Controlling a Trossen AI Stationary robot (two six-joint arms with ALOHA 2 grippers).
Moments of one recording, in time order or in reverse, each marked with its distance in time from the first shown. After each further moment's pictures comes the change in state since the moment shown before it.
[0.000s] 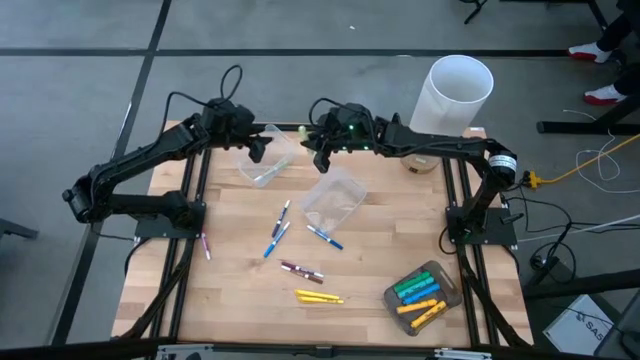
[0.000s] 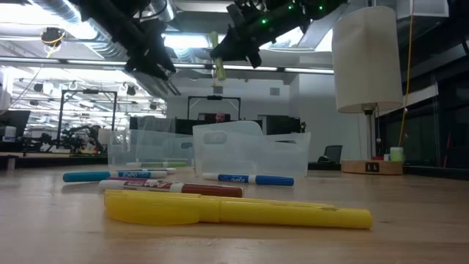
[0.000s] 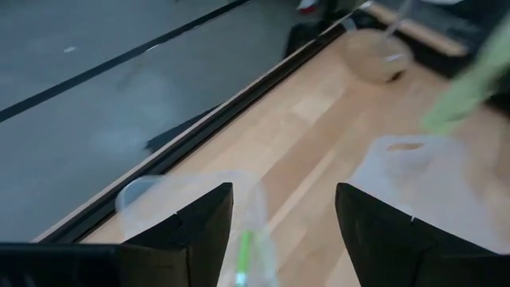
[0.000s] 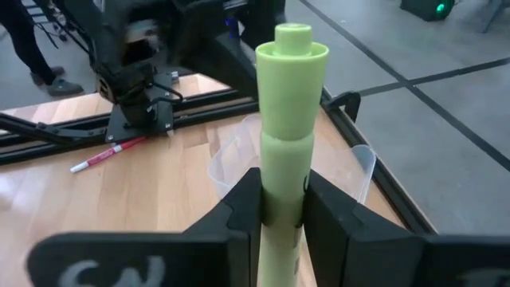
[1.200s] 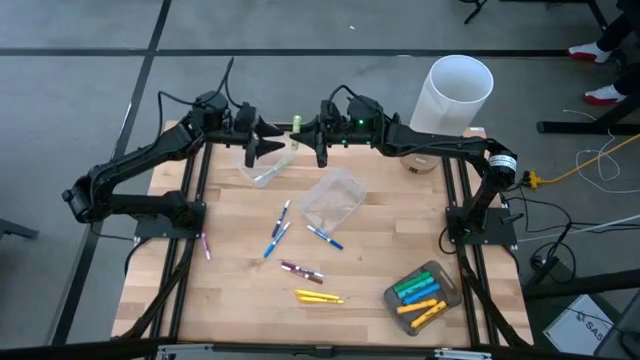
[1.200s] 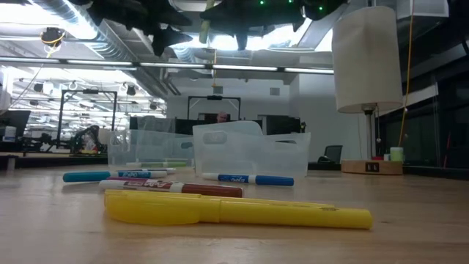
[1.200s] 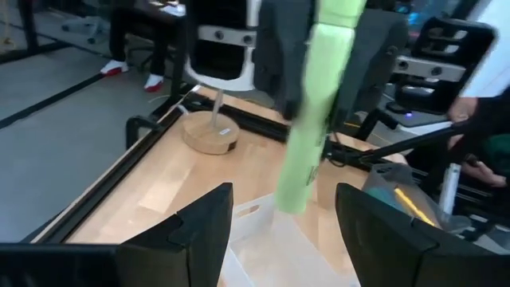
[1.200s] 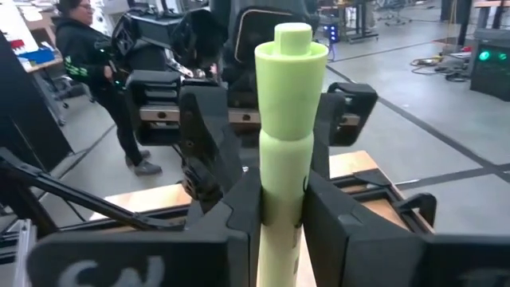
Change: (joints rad) left arm -0.007 -0.004 0.000 0.310 0.485 -0.008; right arm -0.010 0.000 0.001 0.319 -0.201 0.129
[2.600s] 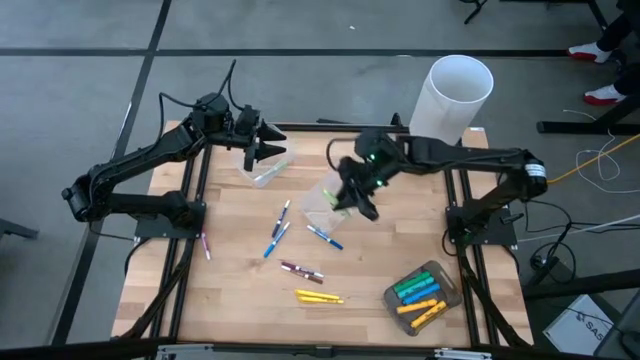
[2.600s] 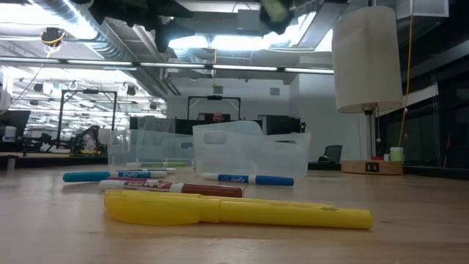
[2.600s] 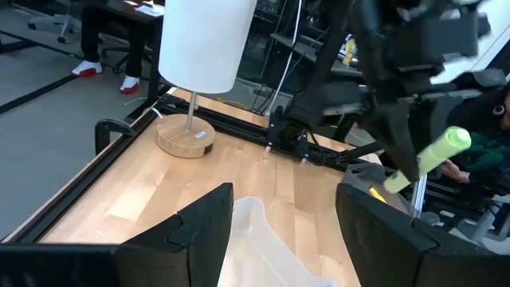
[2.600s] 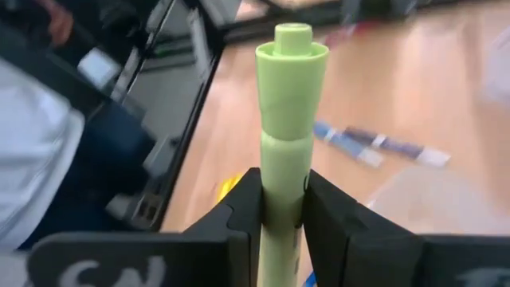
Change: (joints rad) left arm -0.033 0.000 0.000 0.025 0.034 -0.035; right arm 0.230 -0.228 0.000 -0.838 -0.210 -0.057
